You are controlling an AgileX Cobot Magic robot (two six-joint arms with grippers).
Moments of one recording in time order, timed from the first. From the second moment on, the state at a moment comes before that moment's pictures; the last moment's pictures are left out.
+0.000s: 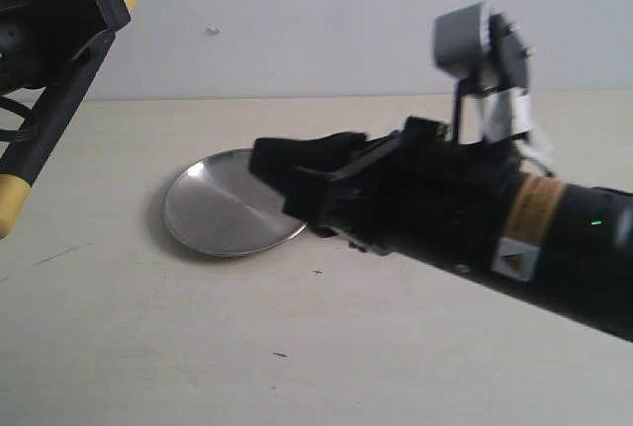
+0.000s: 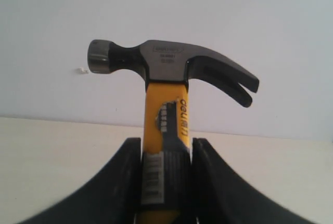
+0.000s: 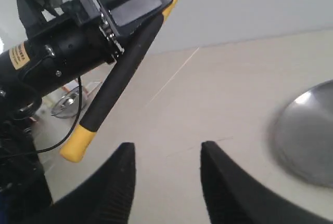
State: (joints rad) left arm -0.39 1.31 -0.73 0.05 -0.34 -0.43; right arm 0.68 1.34 -0.52 -0.27 -0.62 0.84
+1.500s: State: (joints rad) left arm -0.44 1.31 -0.74 0.17 -0.34 -0.37; right arm 0.68 1.92 -1.11 -0.68 -0.84 1.46
